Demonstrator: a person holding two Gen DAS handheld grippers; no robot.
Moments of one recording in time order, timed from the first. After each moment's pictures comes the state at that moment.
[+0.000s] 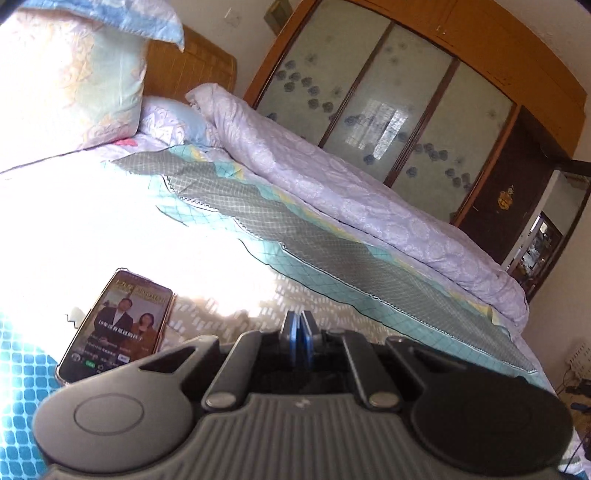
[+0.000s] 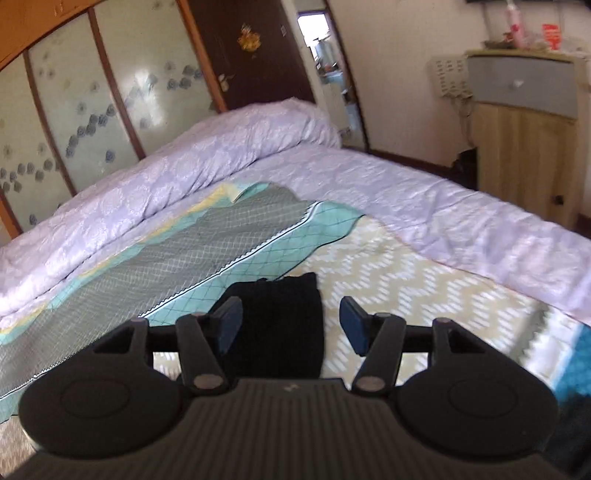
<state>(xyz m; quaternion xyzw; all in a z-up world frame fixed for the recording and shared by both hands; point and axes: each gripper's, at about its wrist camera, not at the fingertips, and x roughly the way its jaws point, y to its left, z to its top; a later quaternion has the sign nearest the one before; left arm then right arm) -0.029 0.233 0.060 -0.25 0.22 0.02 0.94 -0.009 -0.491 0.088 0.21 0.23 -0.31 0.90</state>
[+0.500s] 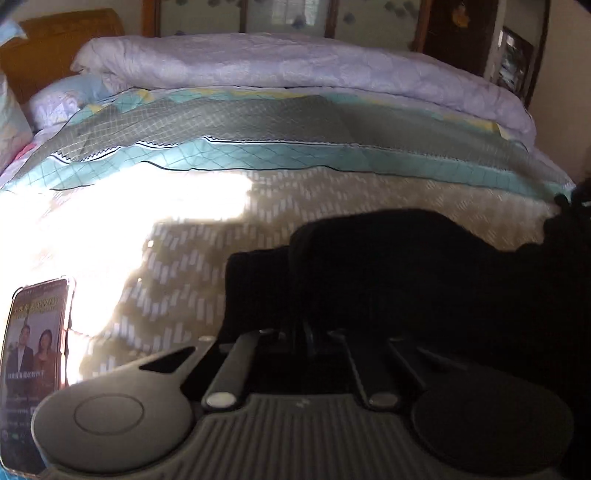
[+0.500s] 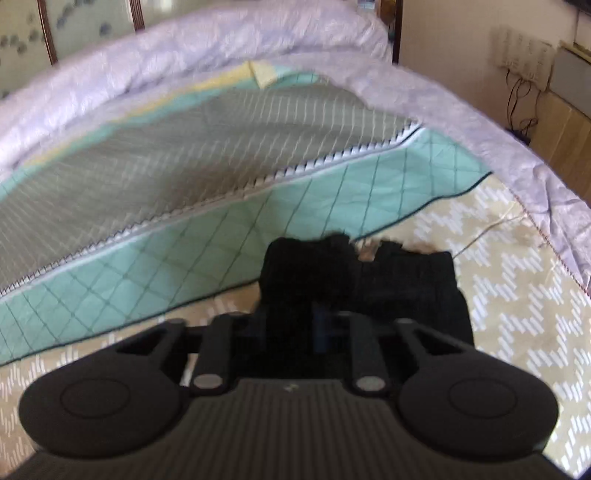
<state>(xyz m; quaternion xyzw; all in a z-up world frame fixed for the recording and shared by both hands) 0.084 0.154 0.000 -0.03 0.39 -0.06 0.92 0.150 -0.494 0.013 0.15 0.38 -0.31 0.86</state>
